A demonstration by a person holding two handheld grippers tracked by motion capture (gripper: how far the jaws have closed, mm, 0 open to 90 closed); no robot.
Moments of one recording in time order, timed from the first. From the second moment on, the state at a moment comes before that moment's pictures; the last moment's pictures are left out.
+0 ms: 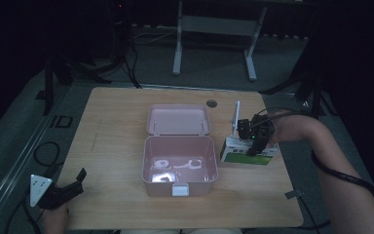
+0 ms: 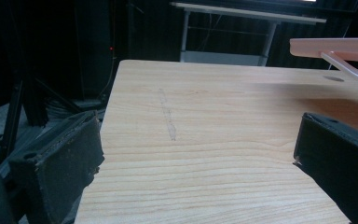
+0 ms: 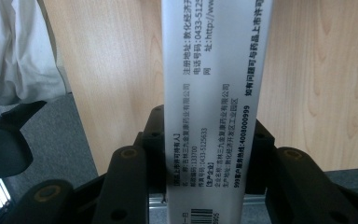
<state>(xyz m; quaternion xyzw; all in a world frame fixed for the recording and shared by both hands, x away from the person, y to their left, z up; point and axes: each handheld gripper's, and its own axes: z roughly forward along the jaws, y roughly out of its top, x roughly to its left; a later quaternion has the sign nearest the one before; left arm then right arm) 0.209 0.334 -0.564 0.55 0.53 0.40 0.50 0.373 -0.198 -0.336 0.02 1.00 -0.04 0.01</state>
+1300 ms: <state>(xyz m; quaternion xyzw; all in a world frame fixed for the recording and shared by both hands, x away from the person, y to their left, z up) 0.209 0.334 -0.564 0.55 0.53 0.40 0.50 0.361 -0.110 -0.313 -0.03 1.00 -0.04 0.02</state>
